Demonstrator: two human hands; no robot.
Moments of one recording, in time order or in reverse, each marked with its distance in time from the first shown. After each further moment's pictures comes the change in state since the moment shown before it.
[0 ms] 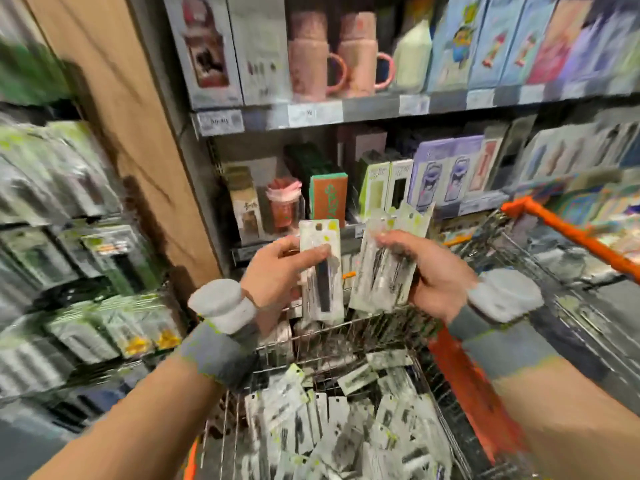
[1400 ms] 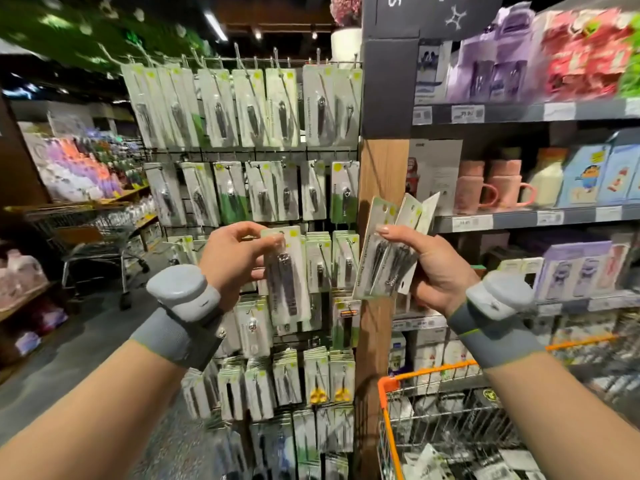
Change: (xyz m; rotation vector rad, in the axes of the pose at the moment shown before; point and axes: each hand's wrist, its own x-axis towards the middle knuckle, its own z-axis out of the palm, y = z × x) left_hand -0.193 0.208 -0.310 0.145 0.431 0.389; right_hand -0.113 0.002 0.360 0.068 -0.314 -0.273
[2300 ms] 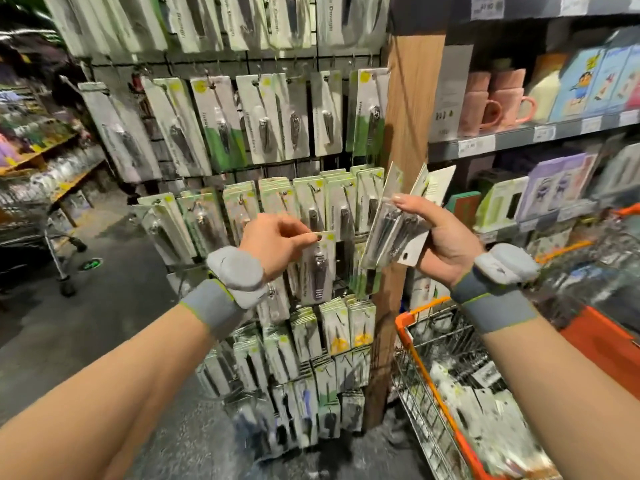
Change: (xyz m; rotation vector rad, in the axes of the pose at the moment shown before) left_hand 0.088 -0.105 -0.045 0.551 -0.345 0.153; right_hand 0.049 0.104 0.021 0.038 0.092 0.005
